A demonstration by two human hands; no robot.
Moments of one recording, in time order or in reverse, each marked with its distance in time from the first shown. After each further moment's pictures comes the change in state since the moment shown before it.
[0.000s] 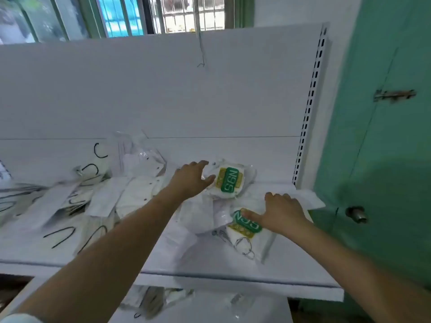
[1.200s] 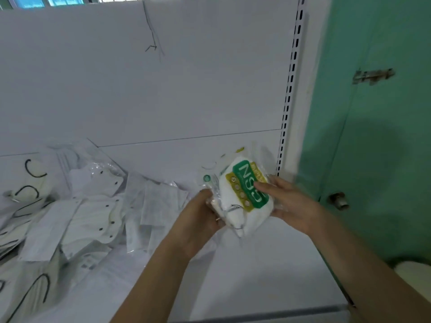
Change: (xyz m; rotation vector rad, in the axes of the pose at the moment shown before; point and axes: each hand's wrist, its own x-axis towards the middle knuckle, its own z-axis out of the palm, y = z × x) left_hand -0.026 0.074 0.032 -1.850 -0.479 -0.296; right_hand 0.024 0.039 -0.040 1.736 -0.184 0.124
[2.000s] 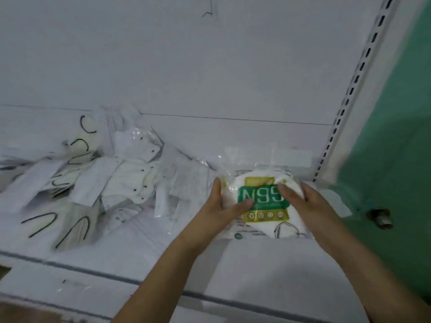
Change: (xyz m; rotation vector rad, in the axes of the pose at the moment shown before) left_hand -0.025 -0.022 -0.006 0.453 0.115 0.153; right_hand -0.003 0.028 0.002 -0.392 0.099 -0.127
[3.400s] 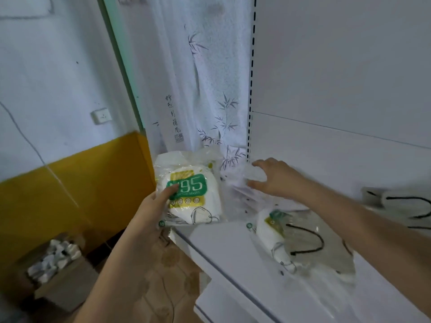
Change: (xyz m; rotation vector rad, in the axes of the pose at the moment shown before) left_hand -0.283 0.007 -0.827 -0.210 1.111 -0.168; right_hand 0.192 -0.133 0.877 -1.091 -0.648 -0.587
